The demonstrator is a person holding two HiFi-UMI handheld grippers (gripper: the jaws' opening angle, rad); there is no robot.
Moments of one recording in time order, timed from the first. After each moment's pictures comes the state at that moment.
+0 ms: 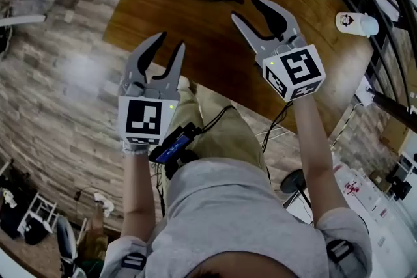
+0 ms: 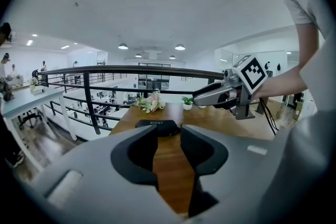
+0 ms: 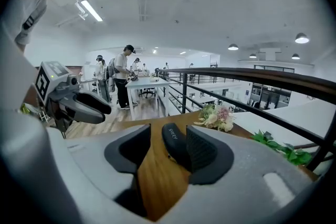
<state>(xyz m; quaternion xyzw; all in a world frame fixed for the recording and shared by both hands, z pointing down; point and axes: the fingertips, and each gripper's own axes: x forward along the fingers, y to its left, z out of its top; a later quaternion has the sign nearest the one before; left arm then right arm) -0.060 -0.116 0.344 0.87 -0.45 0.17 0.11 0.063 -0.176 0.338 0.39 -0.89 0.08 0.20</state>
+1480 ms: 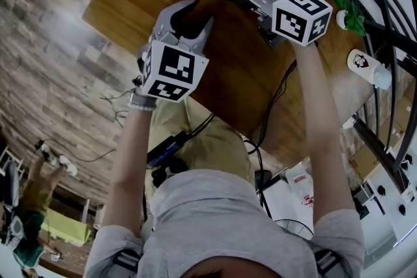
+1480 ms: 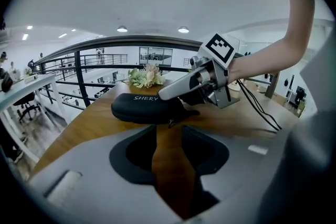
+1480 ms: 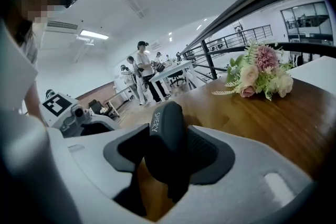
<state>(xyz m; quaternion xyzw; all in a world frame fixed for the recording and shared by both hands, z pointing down) 0.002 -0.198 0.460 0.85 -0.44 0.24 0.16 0.018 -0.282 0.451 0.17 -0.93 0.26 0.20</state>
